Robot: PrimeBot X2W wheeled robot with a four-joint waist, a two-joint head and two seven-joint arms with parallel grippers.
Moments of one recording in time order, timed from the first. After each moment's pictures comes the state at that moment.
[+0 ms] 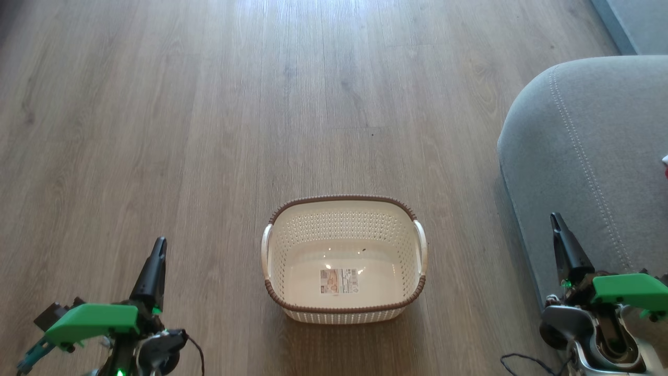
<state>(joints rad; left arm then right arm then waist) -0.06 0.04 0.08 0.28 -1.60 -0.12 0.11 -0.09 -0.05 -0.13 0.28 1.60 0.13 0.11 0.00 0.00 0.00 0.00</state>
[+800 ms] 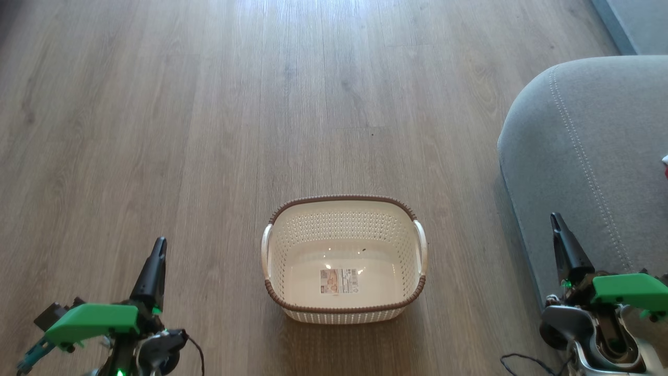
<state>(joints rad) -0.06 0.04 0.08 0.28 -1.60 -0.12 0.11 -0.09 -0.05 -0.13 0.28 1.60 0.13 0.11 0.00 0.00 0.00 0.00</state>
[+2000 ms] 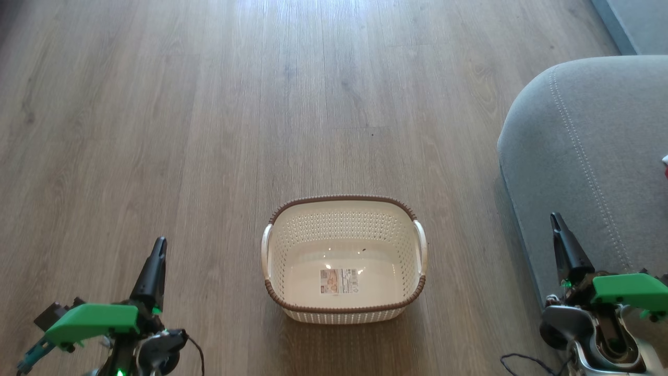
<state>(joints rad) -0.06 0.04 0.08 0.28 -1.60 -0.12 0.11 -0.09 -0.05 -0.13 0.28 1.60 0.13 0.11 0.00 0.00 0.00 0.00</state>
